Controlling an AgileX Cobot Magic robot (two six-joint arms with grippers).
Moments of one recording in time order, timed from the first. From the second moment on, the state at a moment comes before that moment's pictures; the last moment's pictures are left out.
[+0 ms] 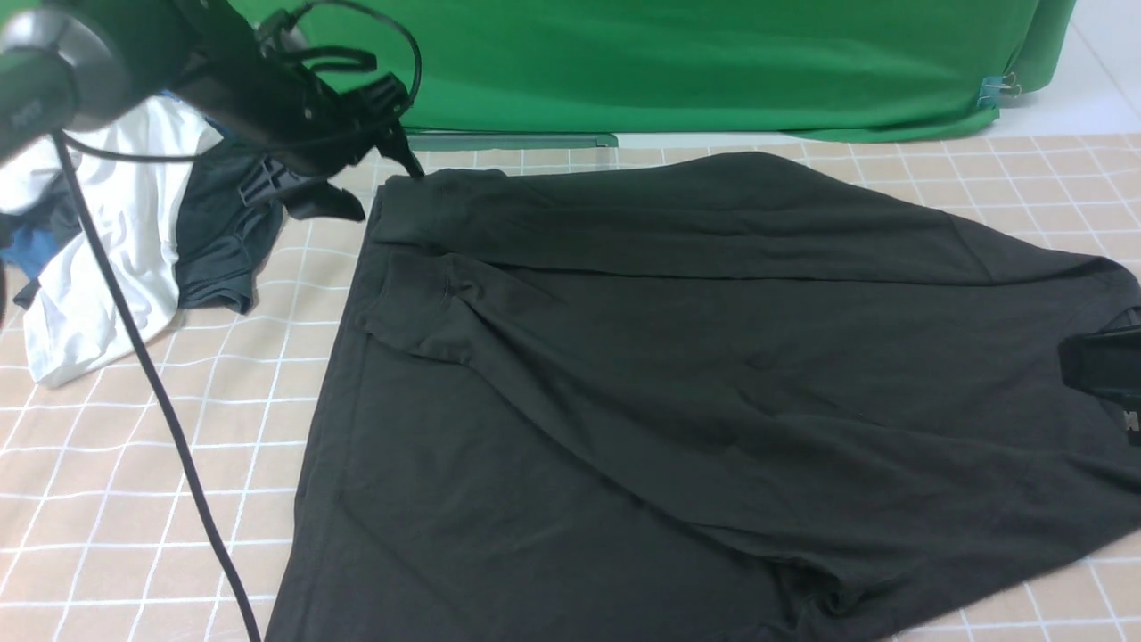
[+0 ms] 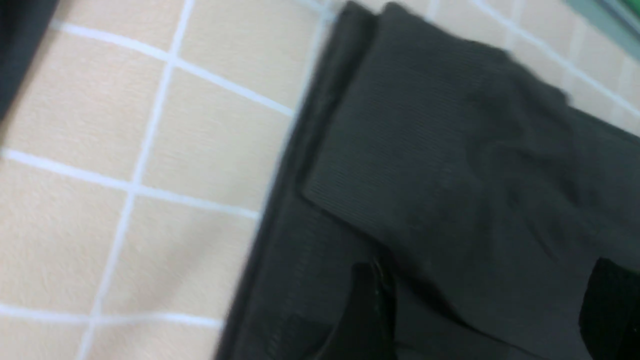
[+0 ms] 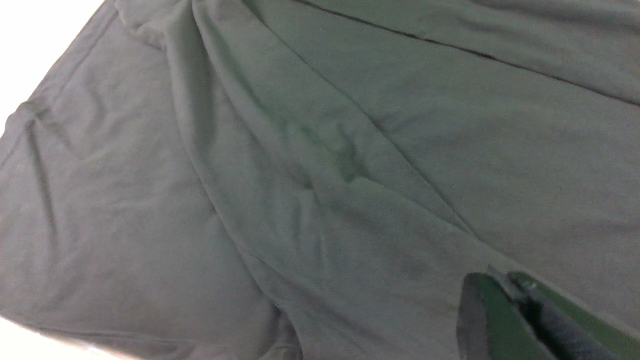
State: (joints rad) right arm 0.08 0.89 -0.76 0.47 0.79 -0.39; left arm -0.04 2.19 -1.84 -0.42 0.79 -0.18
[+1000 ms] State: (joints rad) right arm 0.08 0.89 -0.76 0.46 0.76 -0.39; left arm -0.04 2.30 -1.84 -0.44 0.63 -0.18
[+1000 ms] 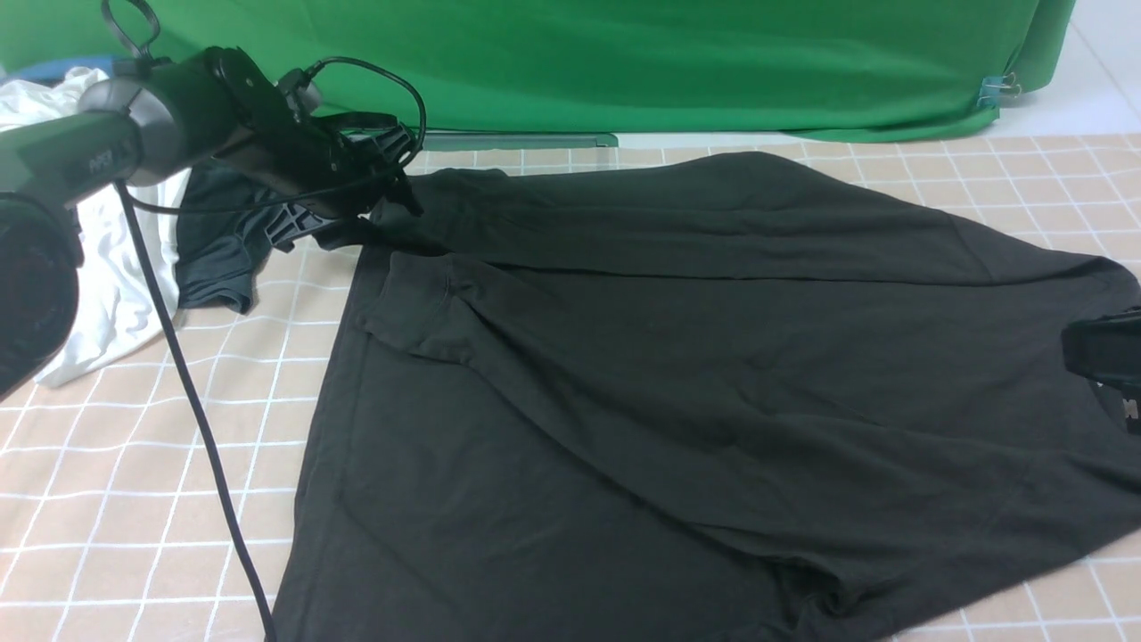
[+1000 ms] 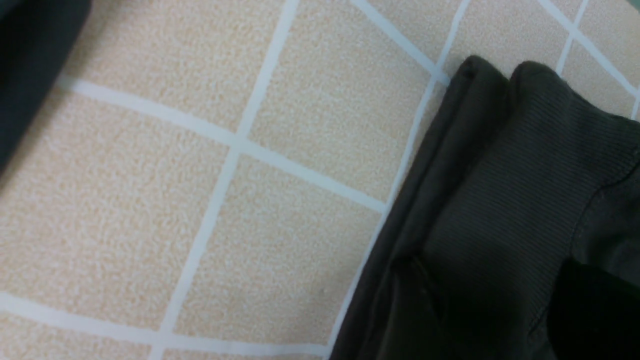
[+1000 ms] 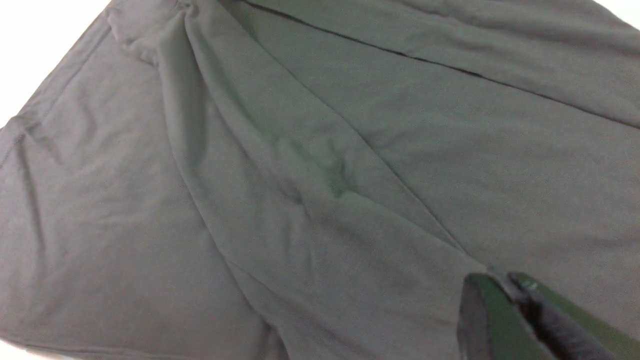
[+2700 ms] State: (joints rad) right arm 0.08 0.89 -0.76 0.46 0.76 -0.38; left arm -0.04 2.26 -1.84 -0.36 0.71 -0.13
